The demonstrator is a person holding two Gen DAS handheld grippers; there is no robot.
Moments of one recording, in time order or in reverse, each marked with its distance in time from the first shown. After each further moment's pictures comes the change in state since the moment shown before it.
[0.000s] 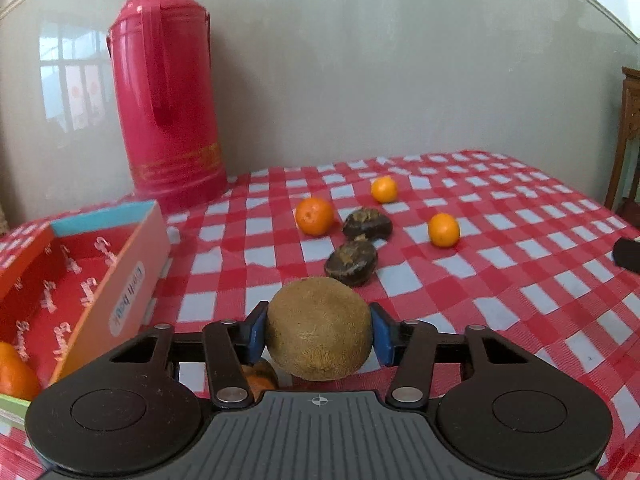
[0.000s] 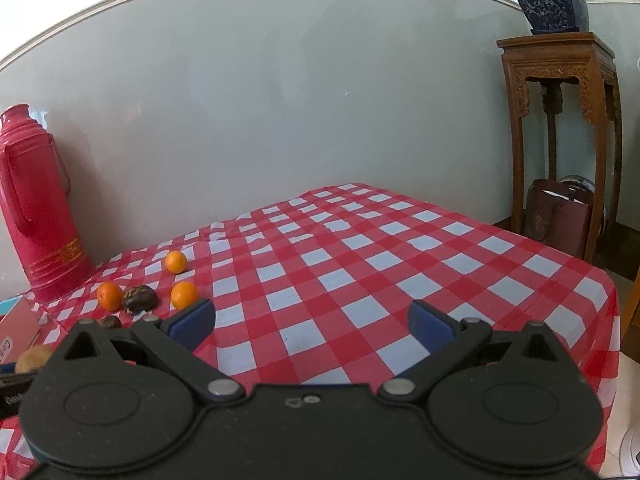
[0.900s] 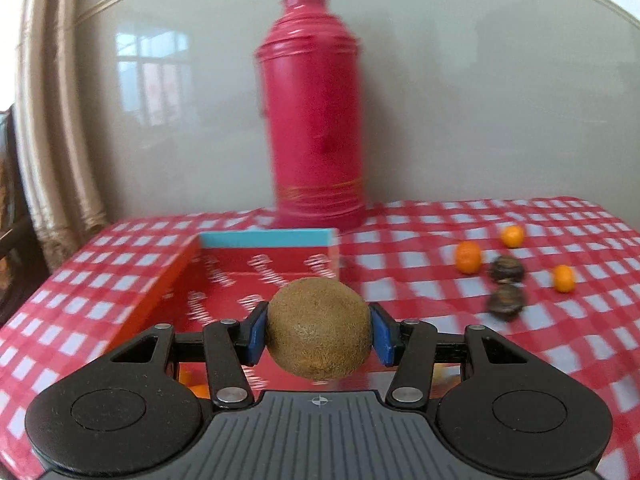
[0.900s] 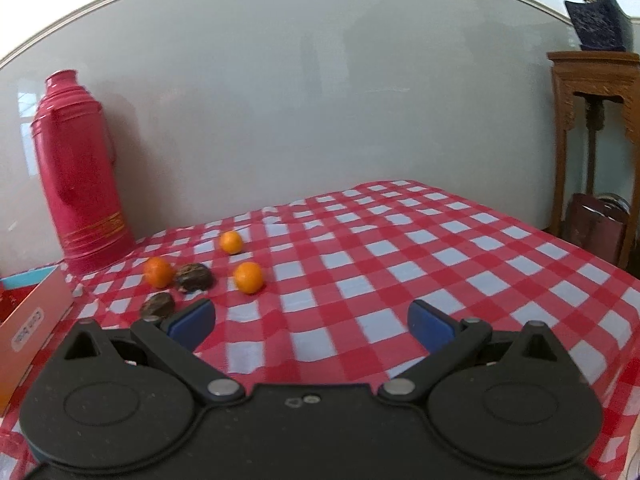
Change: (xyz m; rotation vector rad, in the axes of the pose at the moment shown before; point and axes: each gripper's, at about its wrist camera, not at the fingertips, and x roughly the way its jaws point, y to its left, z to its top) left arm -0.041 0.119 0.012 -0.116 -0.024 0.235; right arm 0.002 0.056 -0.009 -0.095 0.023 0.101
